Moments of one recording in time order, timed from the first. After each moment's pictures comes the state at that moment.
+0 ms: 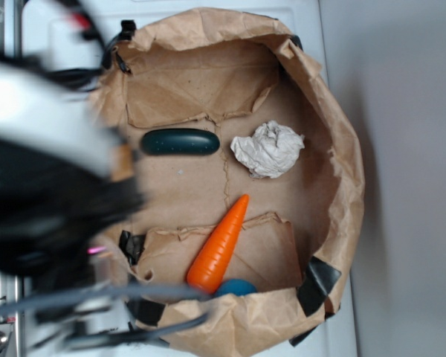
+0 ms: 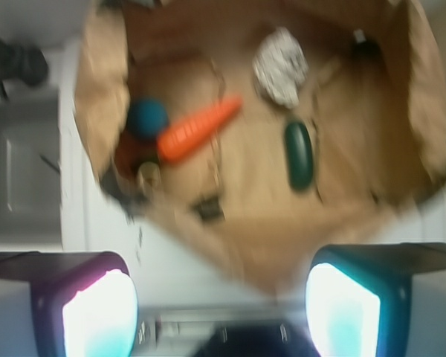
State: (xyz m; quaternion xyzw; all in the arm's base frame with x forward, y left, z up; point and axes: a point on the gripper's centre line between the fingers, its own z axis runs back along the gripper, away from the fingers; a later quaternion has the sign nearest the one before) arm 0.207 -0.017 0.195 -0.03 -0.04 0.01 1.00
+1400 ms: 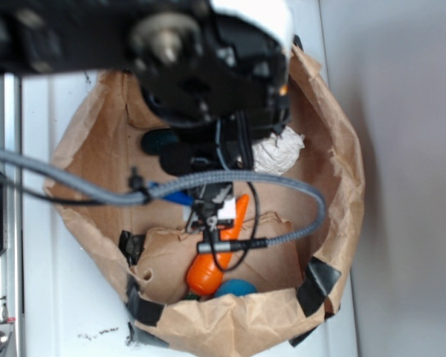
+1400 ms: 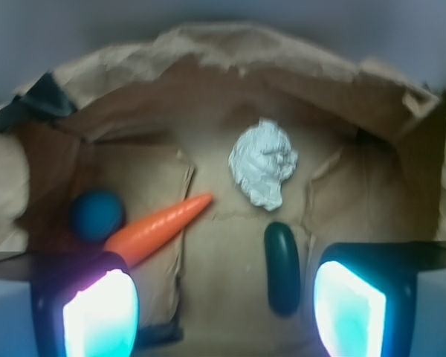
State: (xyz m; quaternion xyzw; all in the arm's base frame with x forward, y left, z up) arm 0.261 0.017 0.143 -0.03 -0.08 -0.01 1.00
